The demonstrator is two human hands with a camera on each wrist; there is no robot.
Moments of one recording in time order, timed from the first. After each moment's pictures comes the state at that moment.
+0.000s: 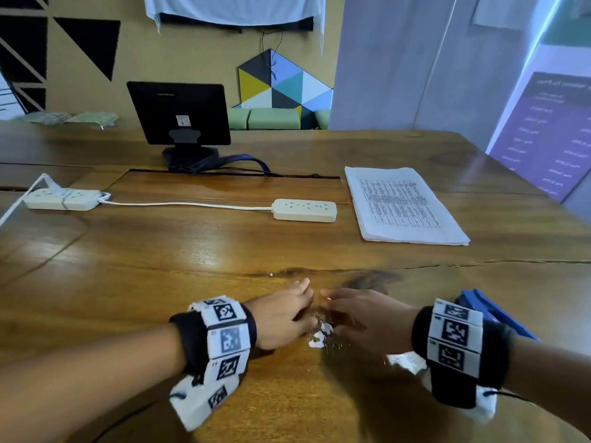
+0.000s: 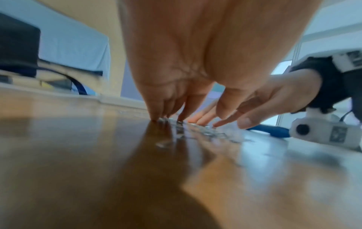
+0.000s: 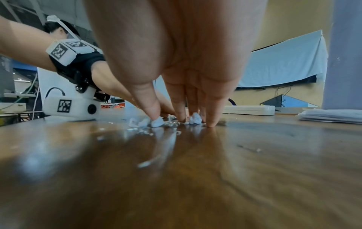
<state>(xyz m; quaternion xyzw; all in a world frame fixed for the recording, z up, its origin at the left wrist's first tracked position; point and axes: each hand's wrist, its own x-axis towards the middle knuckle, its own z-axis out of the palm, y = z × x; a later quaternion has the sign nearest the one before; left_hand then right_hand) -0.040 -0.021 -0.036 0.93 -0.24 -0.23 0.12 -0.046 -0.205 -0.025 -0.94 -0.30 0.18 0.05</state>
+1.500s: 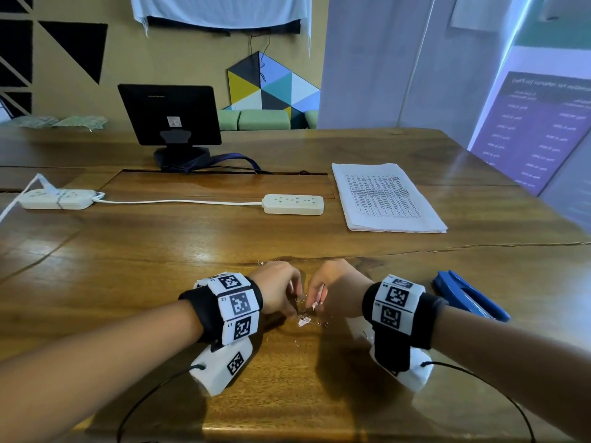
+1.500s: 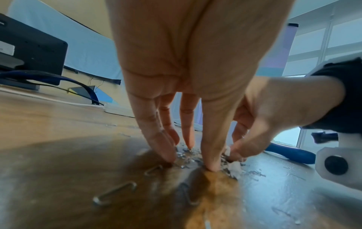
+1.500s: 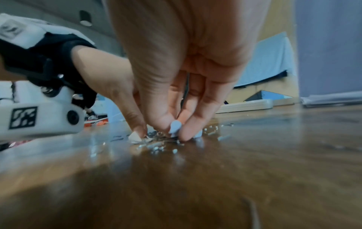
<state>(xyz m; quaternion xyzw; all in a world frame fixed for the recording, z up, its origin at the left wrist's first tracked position) -0.041 -0.034 -0.016 0.96 -0.19 -0.18 0.14 -0.048 -0.179 -0.013 -0.96 -0.18 0.17 0.16</state>
